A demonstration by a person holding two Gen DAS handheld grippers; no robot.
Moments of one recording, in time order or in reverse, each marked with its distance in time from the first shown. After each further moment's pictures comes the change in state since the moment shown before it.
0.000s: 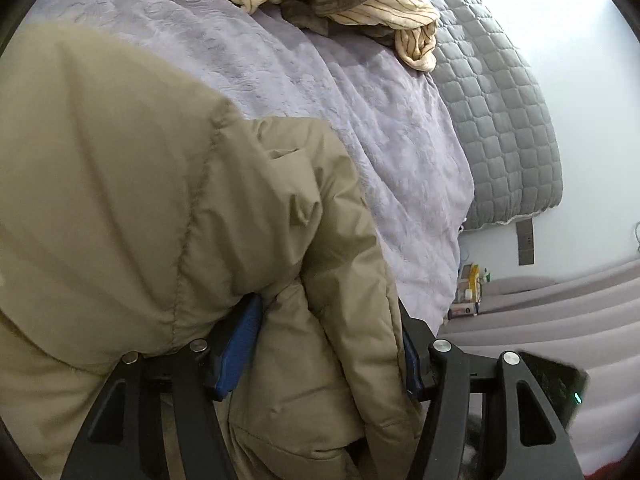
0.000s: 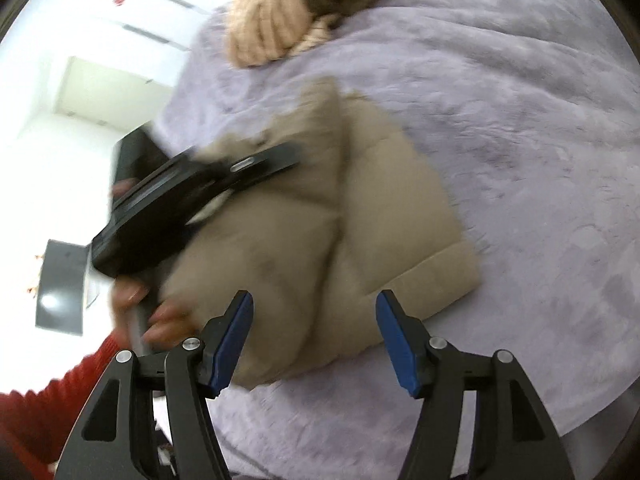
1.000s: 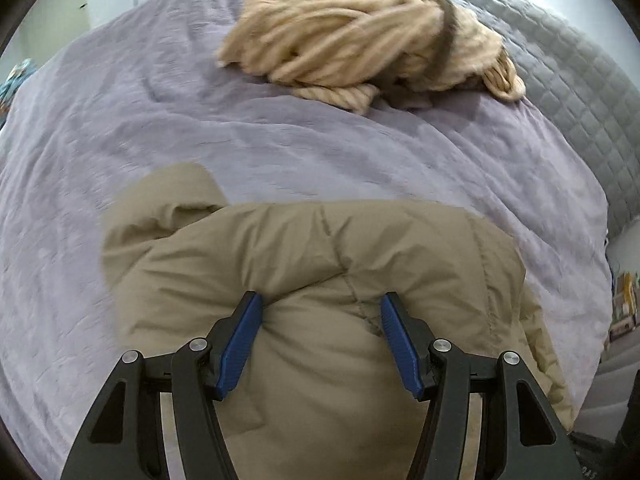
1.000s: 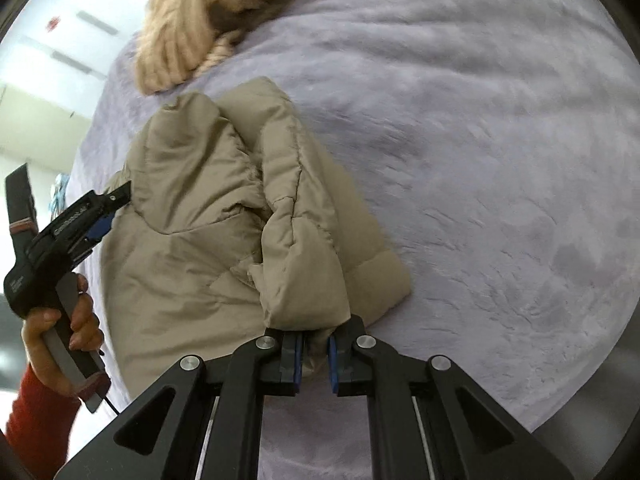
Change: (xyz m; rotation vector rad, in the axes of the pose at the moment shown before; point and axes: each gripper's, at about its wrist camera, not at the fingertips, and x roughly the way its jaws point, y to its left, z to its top) left arm -0.039 -0.006 0.026 0.221 -0.281 0.617; right arm 0.027 -0.054 -0.002 0.196 -0.090 -0.304
